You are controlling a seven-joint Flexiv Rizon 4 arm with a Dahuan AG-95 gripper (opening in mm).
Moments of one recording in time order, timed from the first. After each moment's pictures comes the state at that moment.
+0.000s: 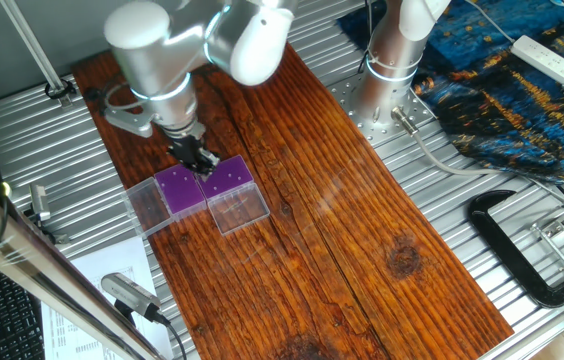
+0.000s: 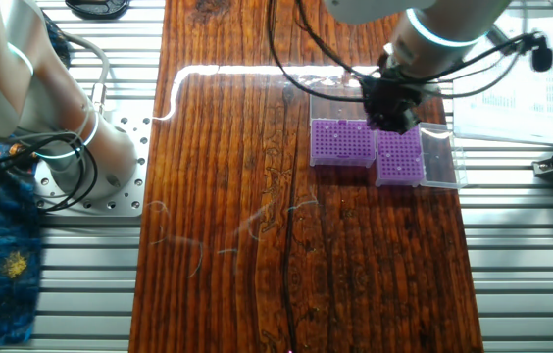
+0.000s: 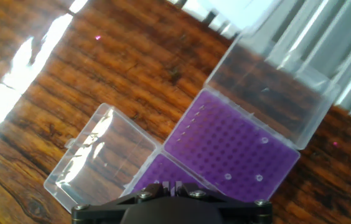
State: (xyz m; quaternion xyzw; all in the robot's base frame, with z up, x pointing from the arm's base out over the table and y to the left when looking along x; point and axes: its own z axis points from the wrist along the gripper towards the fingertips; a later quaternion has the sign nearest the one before) arm 0.526 0.041 0.090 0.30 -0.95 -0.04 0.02
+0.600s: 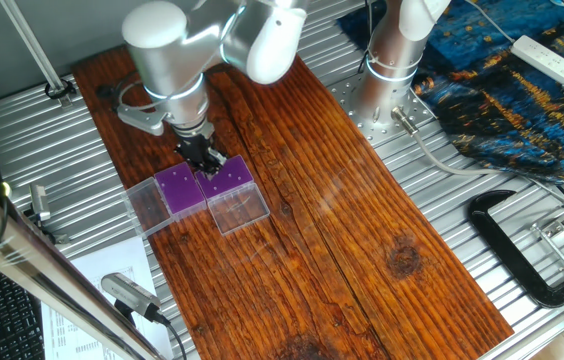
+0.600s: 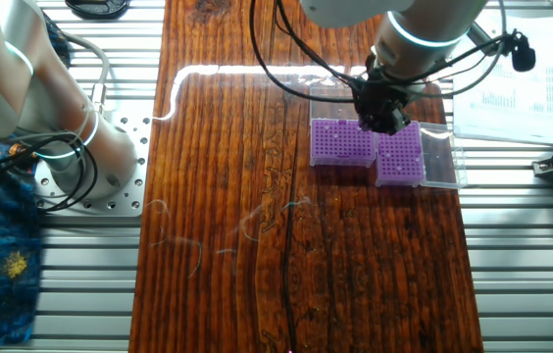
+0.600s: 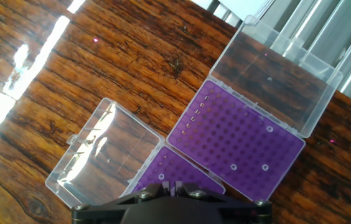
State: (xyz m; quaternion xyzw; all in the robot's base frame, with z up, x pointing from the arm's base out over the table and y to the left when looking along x) arm 0.521 0.040 0.088 0.31 -0.95 -0.04 0.02
